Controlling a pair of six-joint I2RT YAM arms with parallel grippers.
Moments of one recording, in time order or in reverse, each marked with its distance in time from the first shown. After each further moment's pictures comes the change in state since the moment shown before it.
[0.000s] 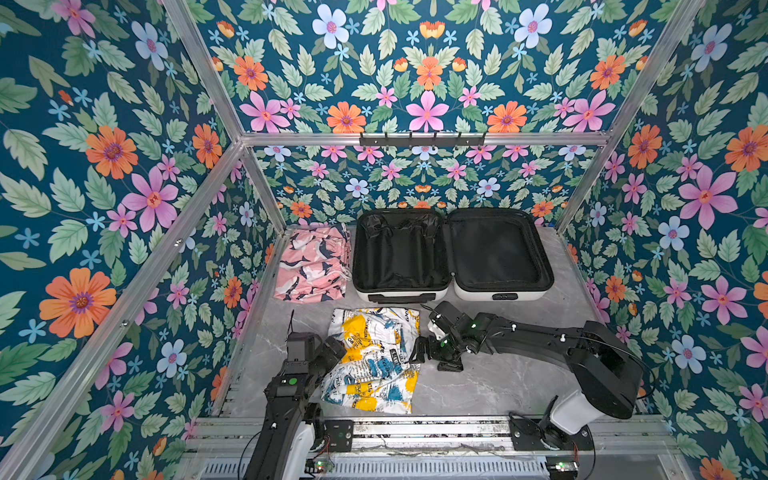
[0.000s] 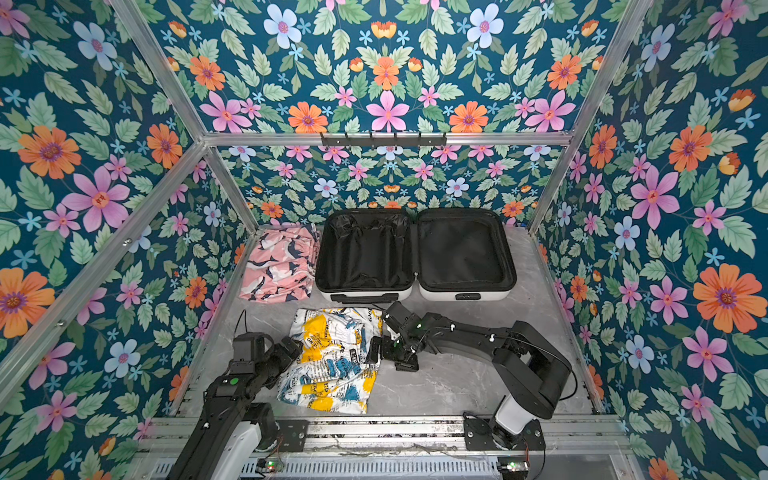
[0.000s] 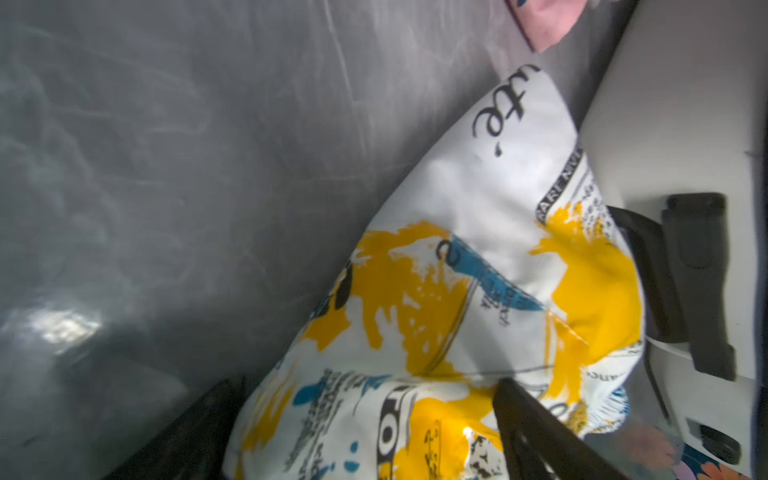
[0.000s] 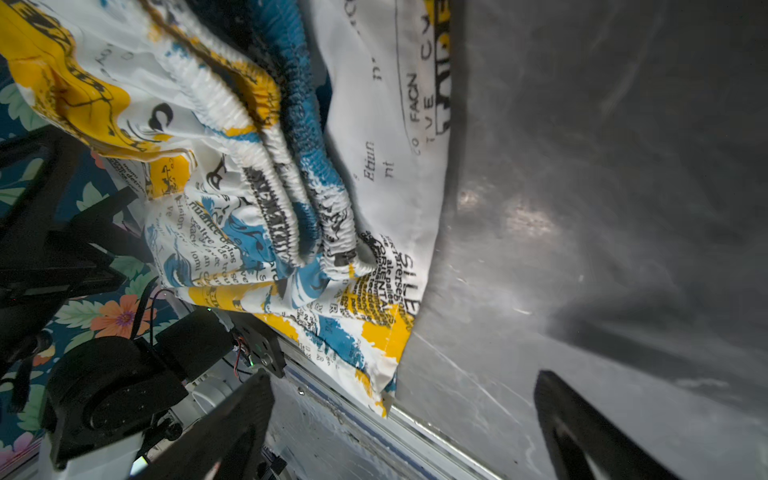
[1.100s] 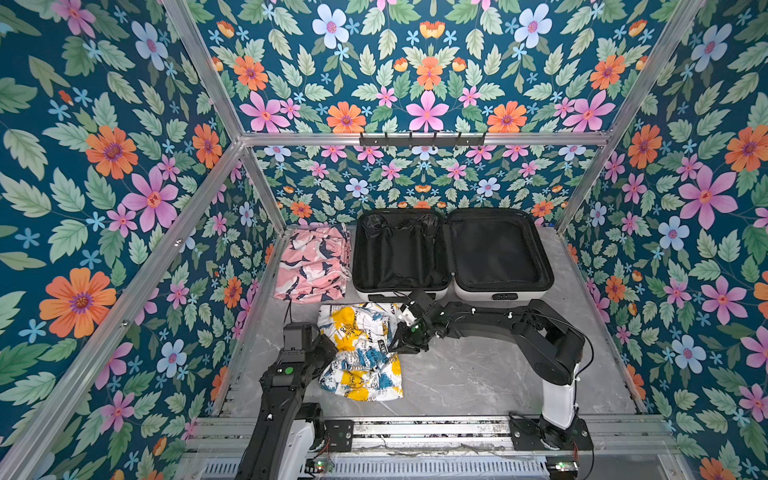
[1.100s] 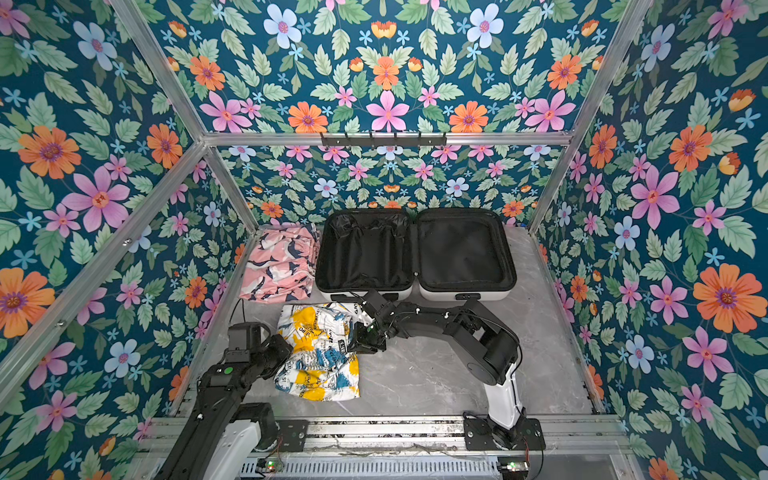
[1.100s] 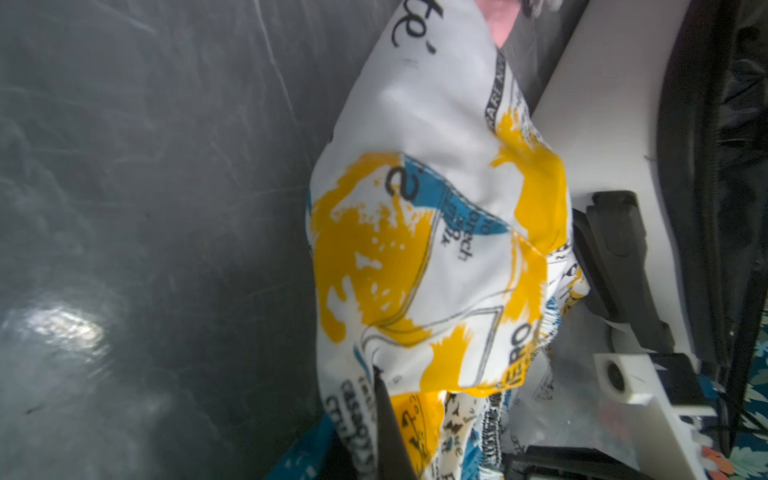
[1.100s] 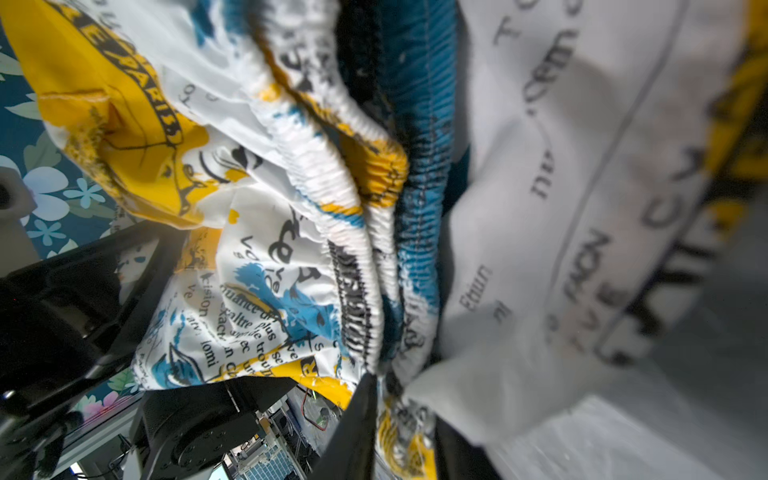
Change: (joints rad) left arm 0.000 0.088 0.156 -0.114 0.019 0.030; right arm -0.004 0.335 0.283 0.174 -0.134 -0.027
